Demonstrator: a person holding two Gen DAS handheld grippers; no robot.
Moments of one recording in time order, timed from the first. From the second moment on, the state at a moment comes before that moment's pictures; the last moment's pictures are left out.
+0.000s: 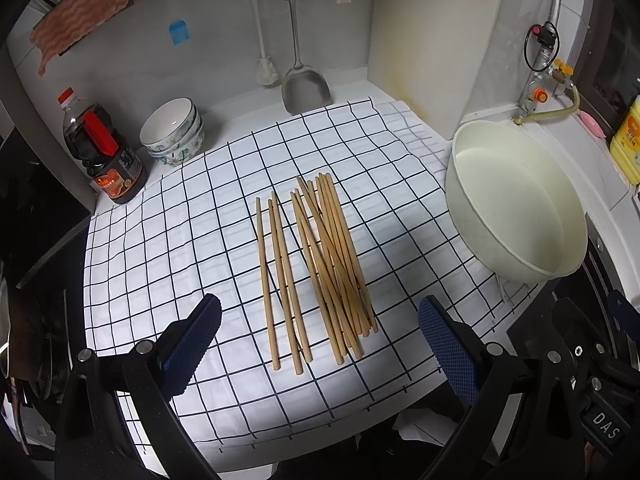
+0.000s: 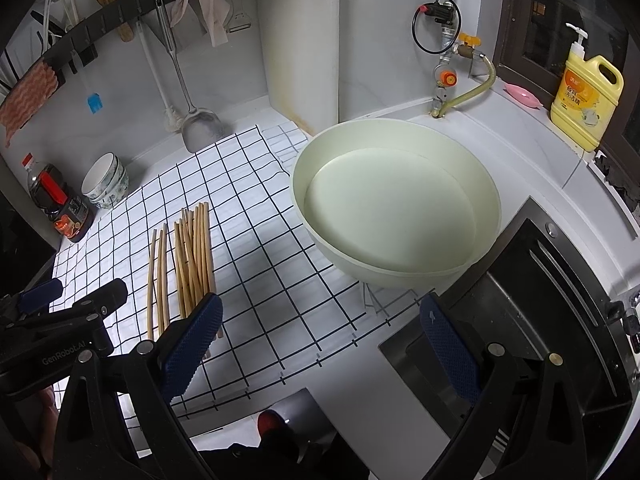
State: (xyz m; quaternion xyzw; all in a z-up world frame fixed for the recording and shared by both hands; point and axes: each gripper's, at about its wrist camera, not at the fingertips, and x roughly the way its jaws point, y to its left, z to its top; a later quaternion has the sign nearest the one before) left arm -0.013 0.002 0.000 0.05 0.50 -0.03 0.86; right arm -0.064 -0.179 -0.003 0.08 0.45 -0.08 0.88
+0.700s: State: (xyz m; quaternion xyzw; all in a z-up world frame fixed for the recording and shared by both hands) left arm 0.002 0.053 -0.045 0.01 0.52 0.02 0.85; right arm -0.037 -0.140 -0.039 0.07 0.48 0.03 0.88
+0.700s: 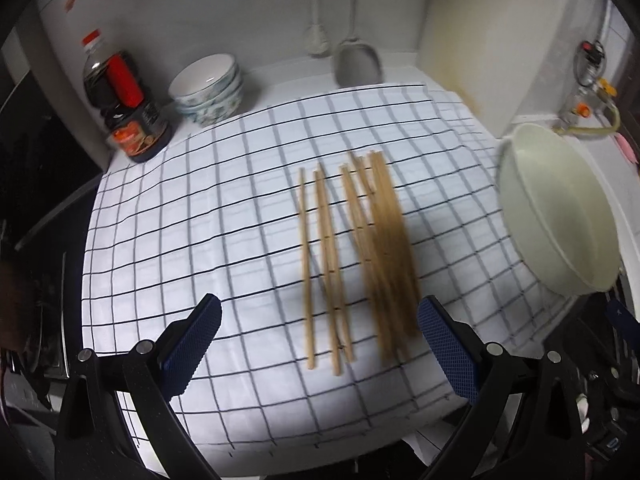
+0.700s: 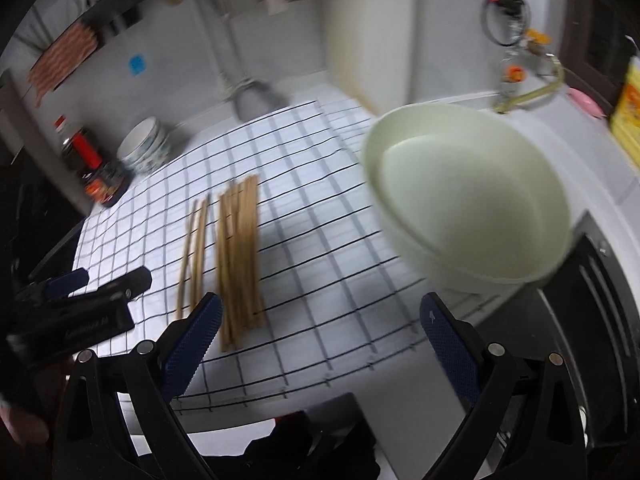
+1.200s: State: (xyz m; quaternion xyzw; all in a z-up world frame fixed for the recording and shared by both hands) left arm 0.035 0.097 -0.117 0.02 0.52 0.04 0.85; right arm 0.028 -0.097 -0.113 0.03 0.49 0.06 0.87
